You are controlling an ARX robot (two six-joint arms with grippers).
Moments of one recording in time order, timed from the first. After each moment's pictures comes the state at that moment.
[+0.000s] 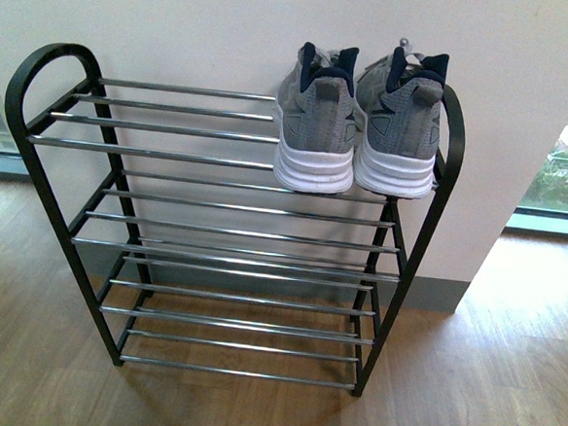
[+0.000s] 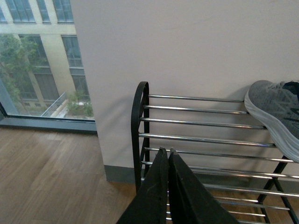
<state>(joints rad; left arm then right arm) -0.16 0.70 0.19 0.51 -0.15 0.00 0.00 0.00 0.02 0.00 0.00 0.00</state>
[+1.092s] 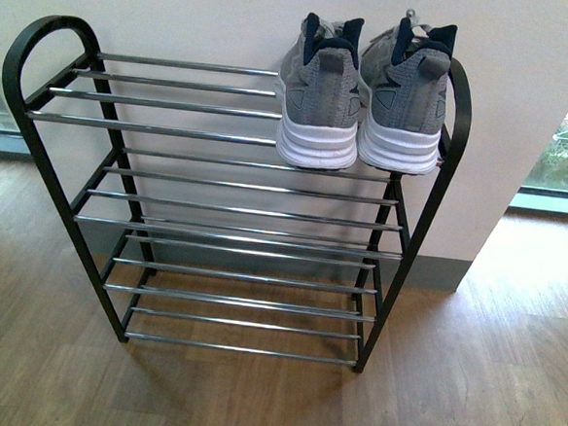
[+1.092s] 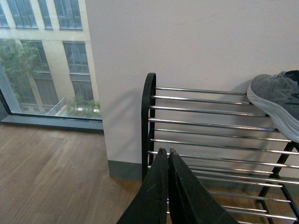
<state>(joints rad) 0.00 0.26 0.01 0.26 0.00 0.00 0.00 0.00 0.02 0.00 0.00 0.00</state>
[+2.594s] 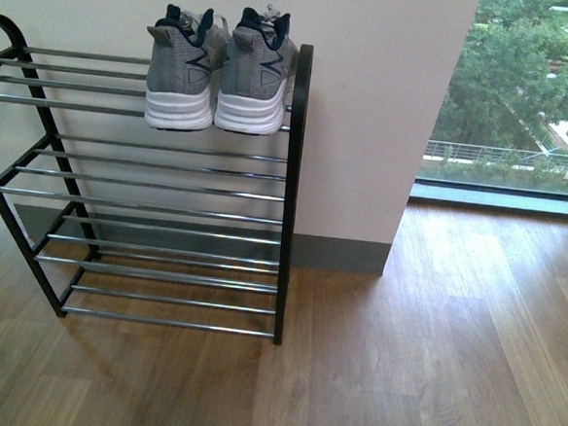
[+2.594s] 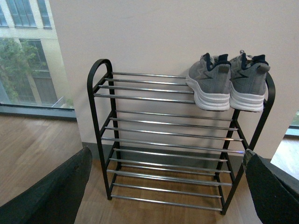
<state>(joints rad) 0.00 0.02 0.01 0.00 0.00 0.00 0.00 0.00 0.02 0.00 0.00 0.00</state>
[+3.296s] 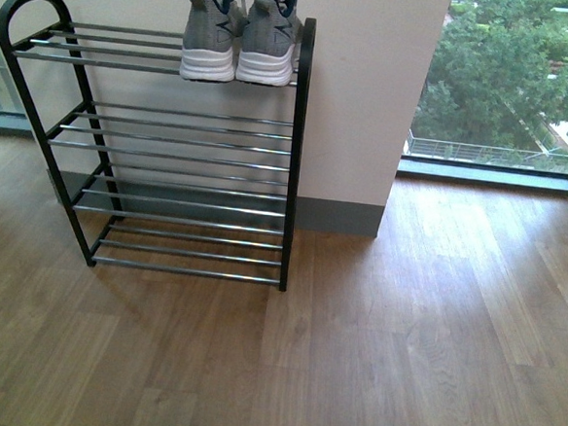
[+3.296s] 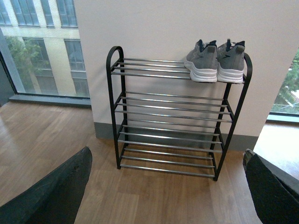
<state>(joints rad) 0.00 0.02 0.01 0.00 0.00 0.00 0.00 0.01 0.02 0.00 0.00 0.00</state>
